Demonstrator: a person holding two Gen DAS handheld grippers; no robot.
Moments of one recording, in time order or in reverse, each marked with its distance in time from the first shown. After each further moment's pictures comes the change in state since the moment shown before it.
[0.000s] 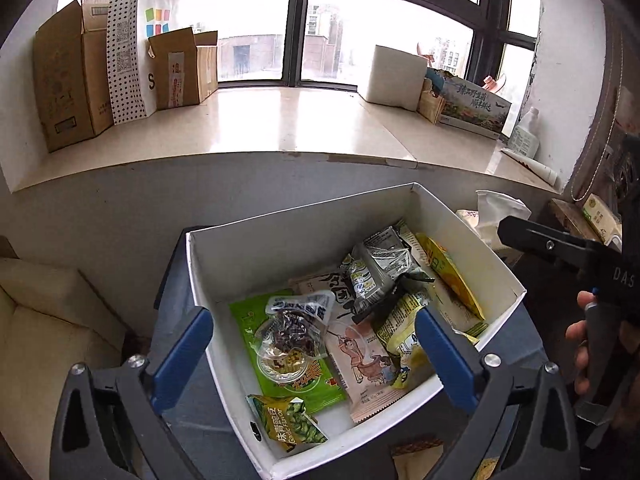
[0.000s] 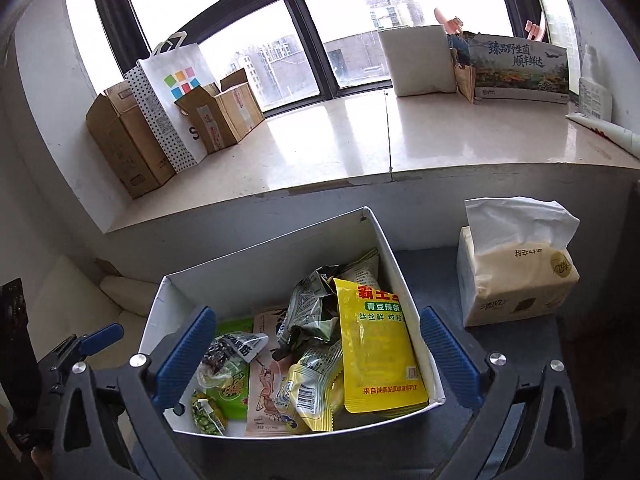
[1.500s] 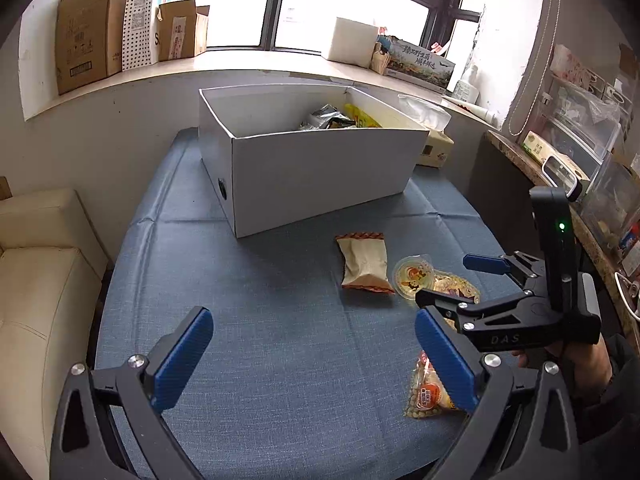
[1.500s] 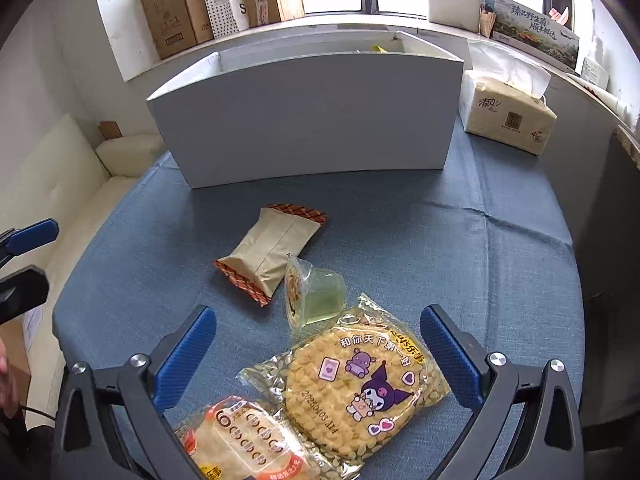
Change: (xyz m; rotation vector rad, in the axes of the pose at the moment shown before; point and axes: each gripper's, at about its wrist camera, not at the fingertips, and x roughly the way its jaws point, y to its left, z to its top) left arm -0.118 -0.025 -0.200 0.003 0.070 -0.110; right arm -0.044 0.024 -0.224 -0.234 0.255 -0.094
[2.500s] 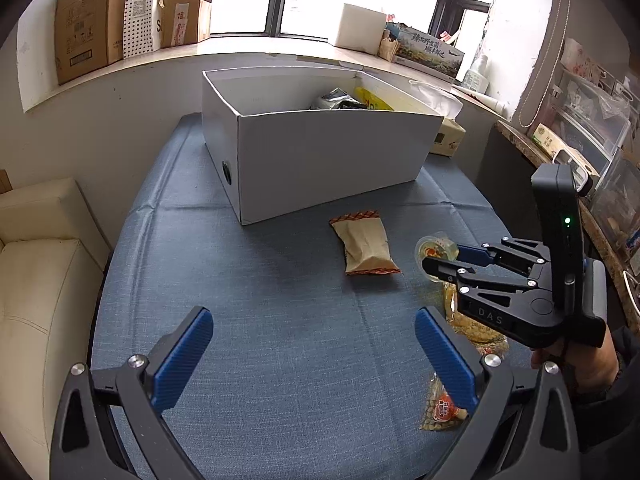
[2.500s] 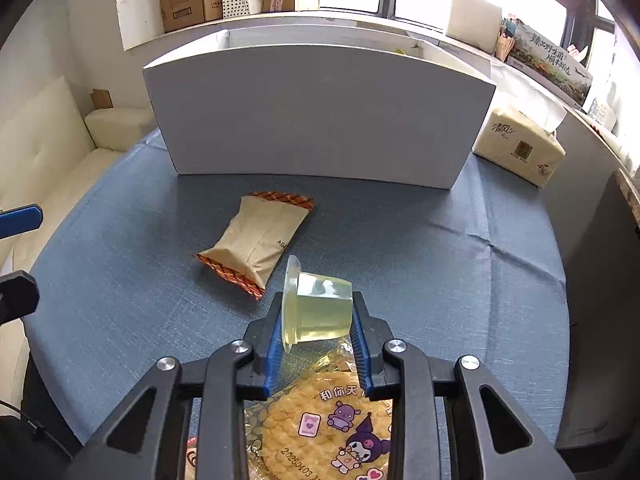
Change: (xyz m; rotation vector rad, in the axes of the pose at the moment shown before) left arm 0.018 0.005 0.001 -0.004 0.036 0.014; right arm 0.011 0.015 0.004 -0.116 -0.016 -0.091
